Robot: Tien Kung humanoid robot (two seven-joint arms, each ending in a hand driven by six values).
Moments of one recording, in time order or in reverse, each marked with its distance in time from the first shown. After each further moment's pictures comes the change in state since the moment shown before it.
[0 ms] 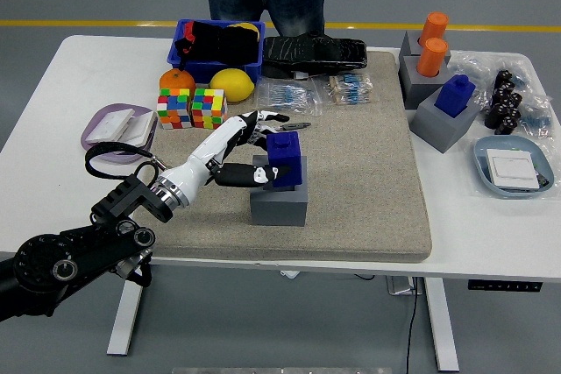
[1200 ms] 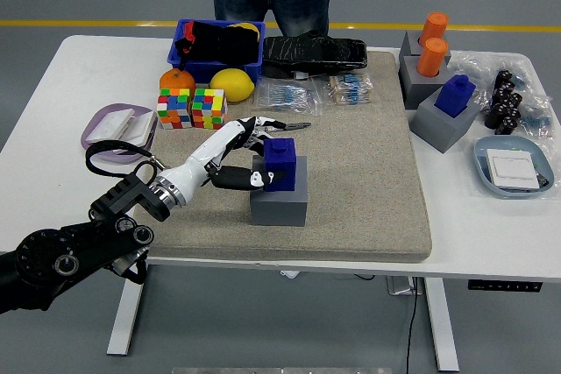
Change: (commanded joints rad) left arm -0.036 0.005 0.055 0.043 -0.008 -0.011 0.002; right arm 0.003 -0.001 0.002 0.000 -0.002 -0.002 0.001
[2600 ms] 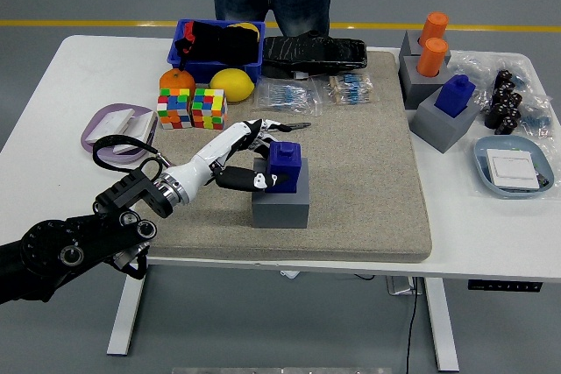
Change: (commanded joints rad) left arm -0.056 -0.005 0.071 0.041 -0.059 -0.036 -0.020; right arm 0.005 -0.004 -0.004 0.000 0.001 0.000 0.003
